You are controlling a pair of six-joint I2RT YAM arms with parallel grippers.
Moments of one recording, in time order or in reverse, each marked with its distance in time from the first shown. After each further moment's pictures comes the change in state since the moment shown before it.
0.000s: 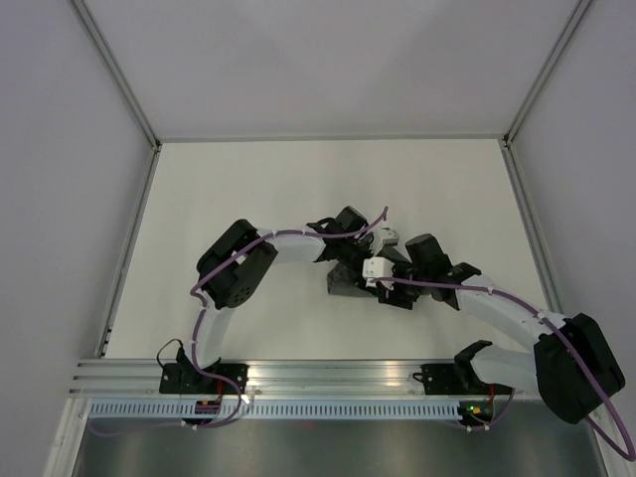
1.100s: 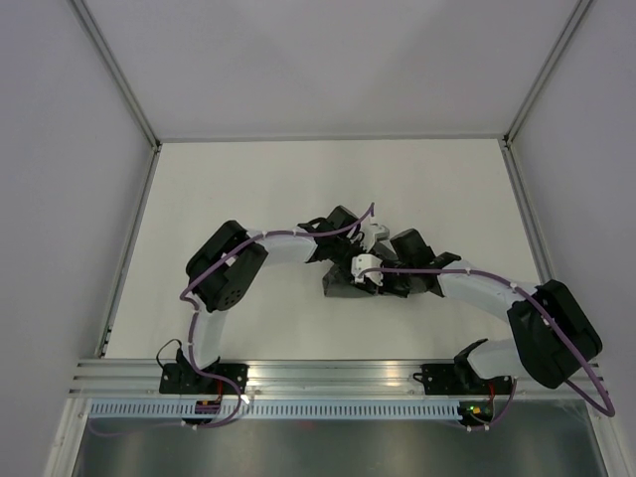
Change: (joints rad) left arm 0.026 -0.058 -0.055 0.008 -0.066 -0.144; right arm 0.046 0.196 0.063 0.055 0.026 0.006
